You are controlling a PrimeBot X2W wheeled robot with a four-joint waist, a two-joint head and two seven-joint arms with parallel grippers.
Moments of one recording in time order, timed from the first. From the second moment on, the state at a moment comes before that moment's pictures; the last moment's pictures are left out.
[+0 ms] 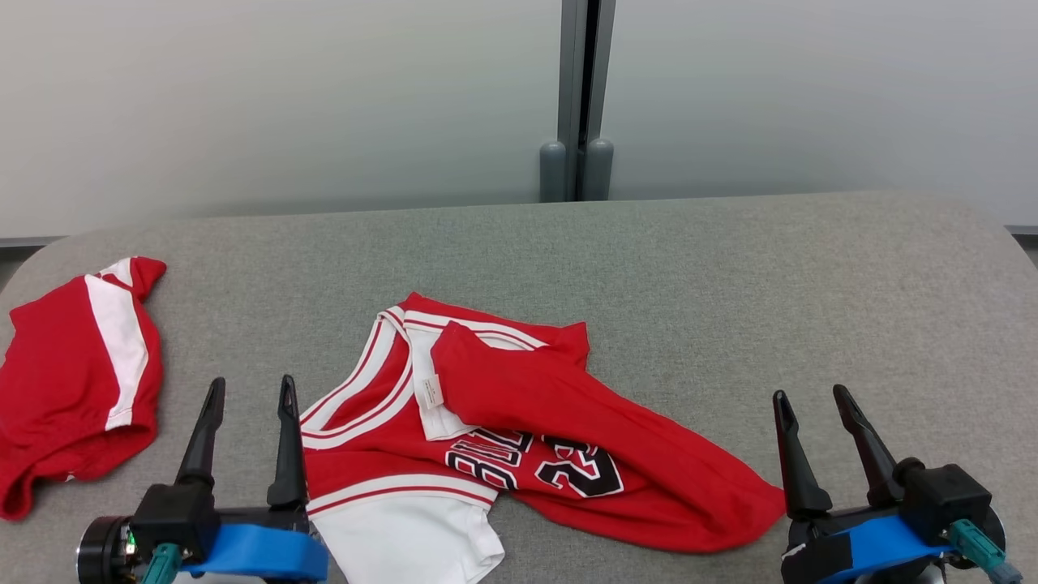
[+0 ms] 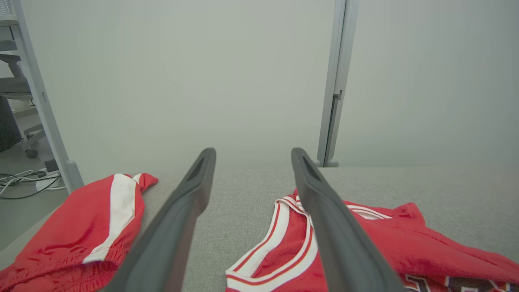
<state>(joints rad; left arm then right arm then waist) -0.03 0.08 -0.01 0.18 -0.11 -0.08 -0.26 -0.04 -0.05 0.01 0.21 0.15 0.13 -0.26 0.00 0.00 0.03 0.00</state>
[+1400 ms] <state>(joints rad) 0.09 0.05 -0.04 0.29 -0.08 -0.11 -0.26 0.02 -0.05 -0.03 0.34 0.11 0.13 -0.26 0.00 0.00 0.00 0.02</state>
